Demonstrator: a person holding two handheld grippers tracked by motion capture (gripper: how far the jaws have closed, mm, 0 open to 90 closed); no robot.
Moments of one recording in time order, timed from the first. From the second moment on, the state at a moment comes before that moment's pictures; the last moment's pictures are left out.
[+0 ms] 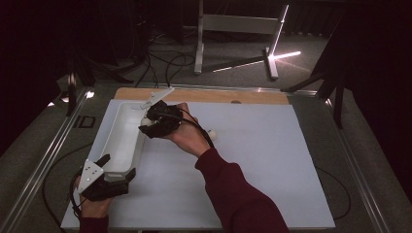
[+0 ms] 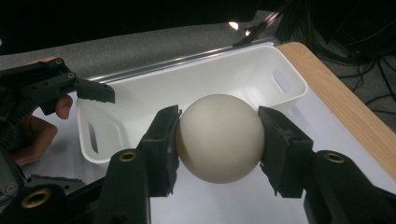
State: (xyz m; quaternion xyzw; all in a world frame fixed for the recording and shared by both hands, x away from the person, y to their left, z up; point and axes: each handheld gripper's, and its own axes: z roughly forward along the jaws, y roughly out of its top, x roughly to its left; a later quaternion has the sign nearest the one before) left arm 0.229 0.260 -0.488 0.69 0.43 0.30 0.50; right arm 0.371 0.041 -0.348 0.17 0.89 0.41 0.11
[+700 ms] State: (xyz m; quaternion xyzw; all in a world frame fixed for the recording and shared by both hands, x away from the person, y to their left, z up) left arm 0.229 0.261 -0.488 0.69 0.43 0.30 0.50; right arm 0.374 0.059 -0.354 0.17 0.89 0.41 0.10
